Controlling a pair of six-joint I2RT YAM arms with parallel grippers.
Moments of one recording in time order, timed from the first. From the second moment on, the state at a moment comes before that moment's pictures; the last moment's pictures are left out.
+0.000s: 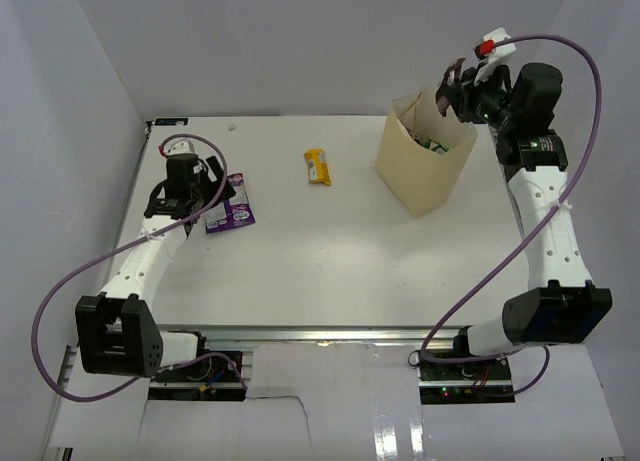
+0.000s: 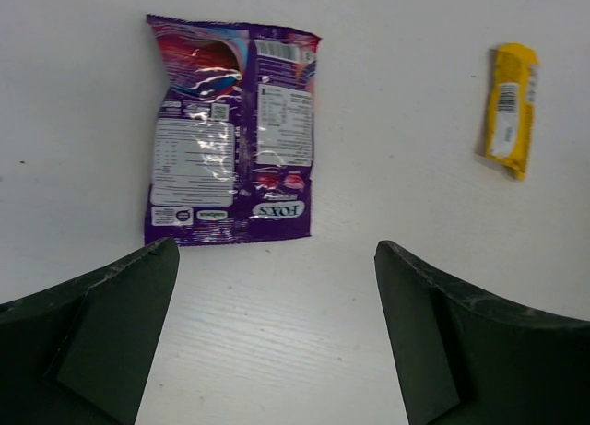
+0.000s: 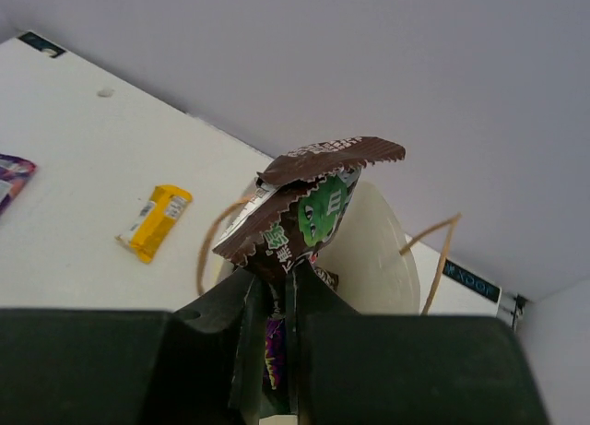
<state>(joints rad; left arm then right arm) -0.10 1.27 0.99 -0.34 -0.11 -0.47 0.03 1.41 1.63 -0.28 -0.53 -0.20</state>
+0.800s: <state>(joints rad) 0.10 1.90 1.33 -0.44 0.00 -0.37 -0.02 1.28 1.35 -0.31 -0.79 -0.34</state>
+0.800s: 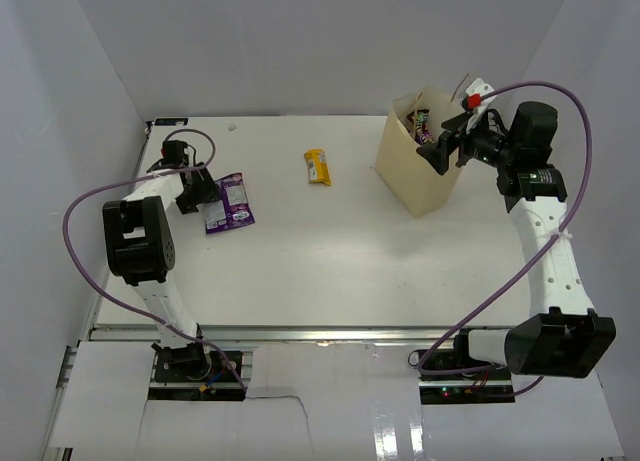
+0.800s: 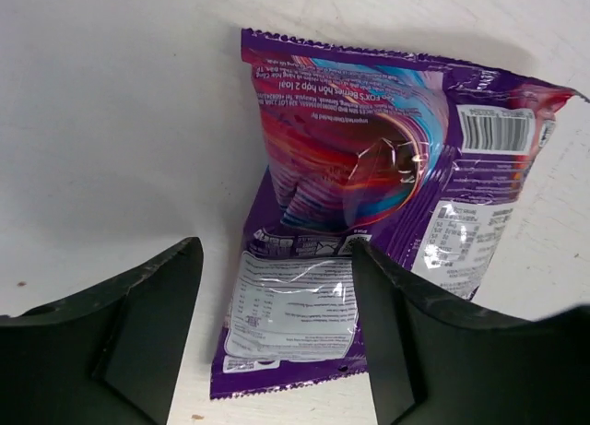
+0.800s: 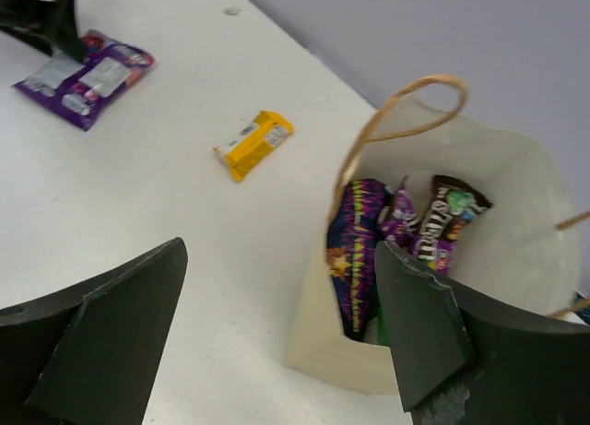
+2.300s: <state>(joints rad) -0.10 1.51 0.75 0.25 0.98 -0.90 0.83 1.51 1.09 -0.24 -0.48 -0.21</state>
